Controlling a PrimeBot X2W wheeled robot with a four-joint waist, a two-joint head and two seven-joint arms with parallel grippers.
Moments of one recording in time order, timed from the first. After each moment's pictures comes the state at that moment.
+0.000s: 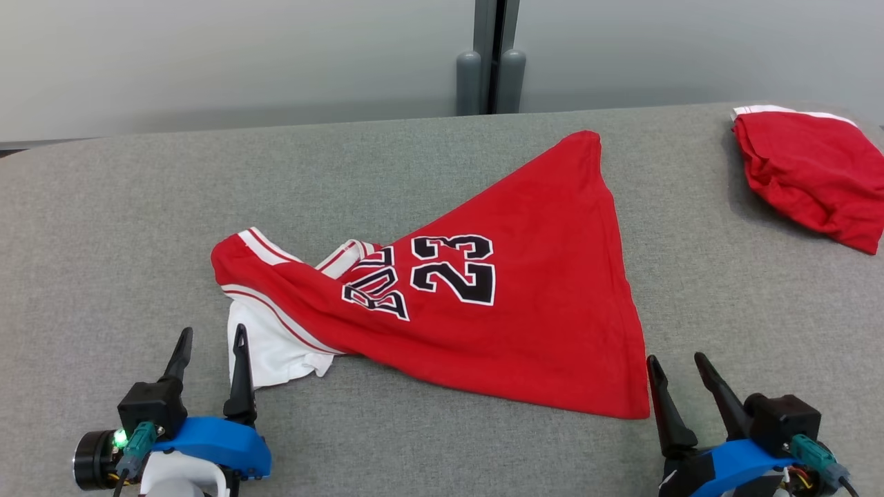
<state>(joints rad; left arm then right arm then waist) -0.15 0.11 -0.01 0.46 -0.15 -0.08 -0.26 -0.04 -0.05 0.01 0.28 0.19 0.13 -0.17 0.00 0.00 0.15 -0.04</state>
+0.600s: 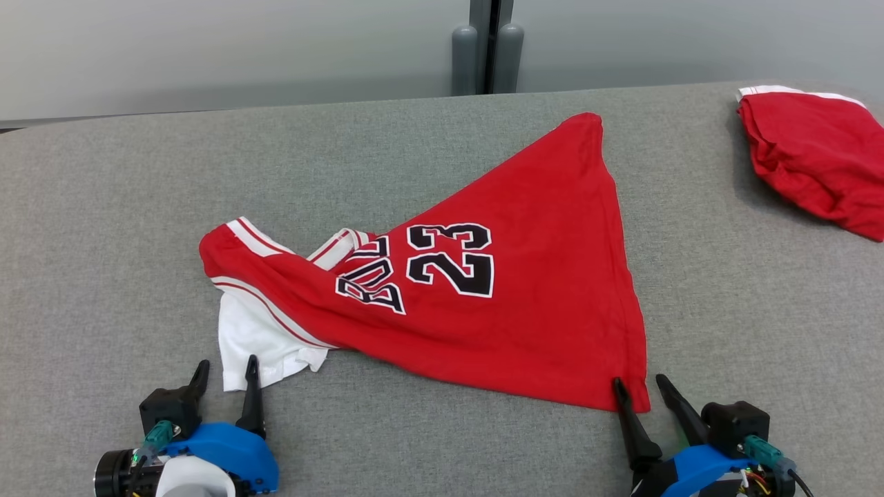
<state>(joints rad) -0.25 0.11 -0.03 0.77 -0.18 -0.11 -0.27 -0.14 -0.05 0.12 0.56 0.24 0.13 -0.25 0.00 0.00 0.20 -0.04</state>
